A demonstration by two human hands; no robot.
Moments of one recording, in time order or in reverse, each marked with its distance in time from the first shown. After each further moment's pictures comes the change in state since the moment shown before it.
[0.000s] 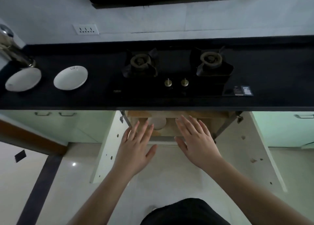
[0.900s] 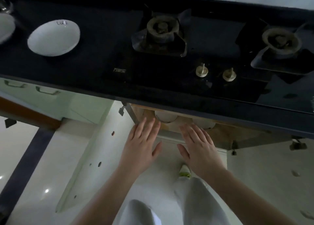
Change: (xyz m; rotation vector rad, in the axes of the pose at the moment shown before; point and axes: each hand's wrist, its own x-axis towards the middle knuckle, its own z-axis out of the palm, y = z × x) left_hand 0.122 -0.067 0.176 -0.090 -0.015 -0.106; right_hand 0.145 0.033 0.178 0.009 -0.203 -0.109
